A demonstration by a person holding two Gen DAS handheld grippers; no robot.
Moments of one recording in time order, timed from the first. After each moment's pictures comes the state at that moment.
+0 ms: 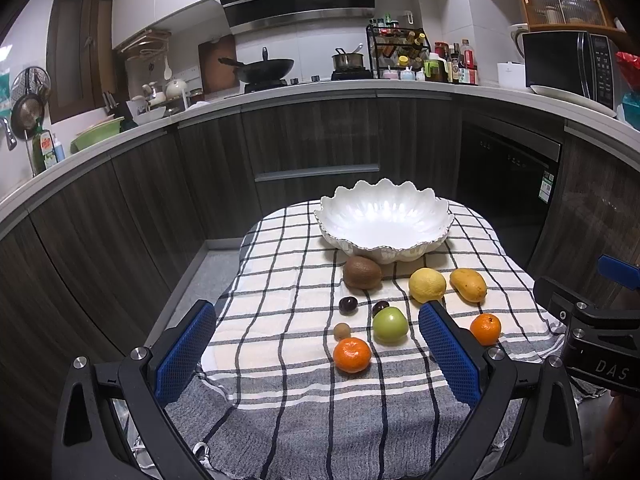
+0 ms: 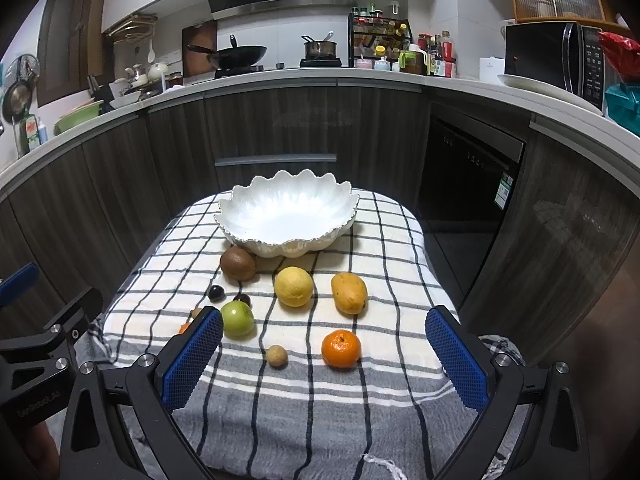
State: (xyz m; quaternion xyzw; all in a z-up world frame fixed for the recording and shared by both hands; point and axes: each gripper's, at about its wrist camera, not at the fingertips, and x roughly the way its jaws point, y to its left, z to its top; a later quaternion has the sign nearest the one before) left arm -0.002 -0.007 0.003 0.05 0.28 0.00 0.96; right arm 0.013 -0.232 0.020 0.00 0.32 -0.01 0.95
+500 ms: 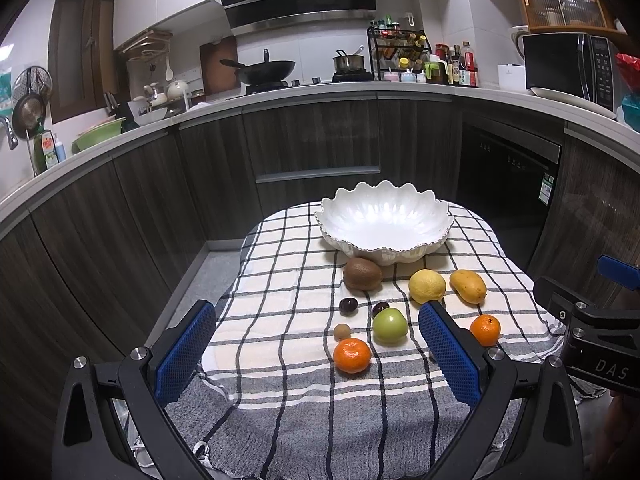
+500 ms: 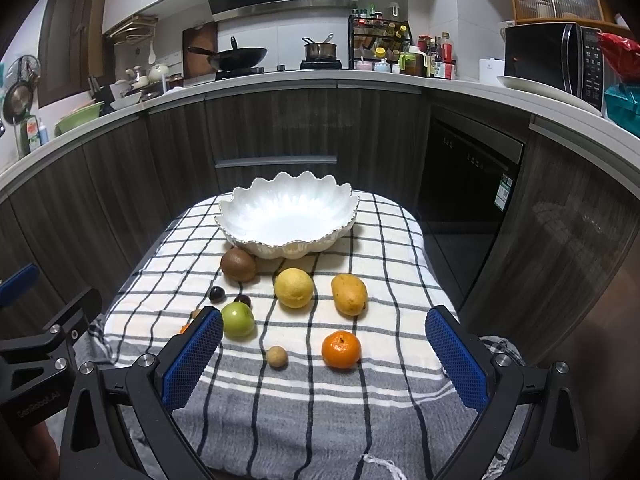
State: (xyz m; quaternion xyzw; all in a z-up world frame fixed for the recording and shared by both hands) left arm -0.002 -0.007 0.004 0.05 0.28 0.00 0.96; right arm 0.012 -0.232 0.020 0.00 0.32 0.00 0.95
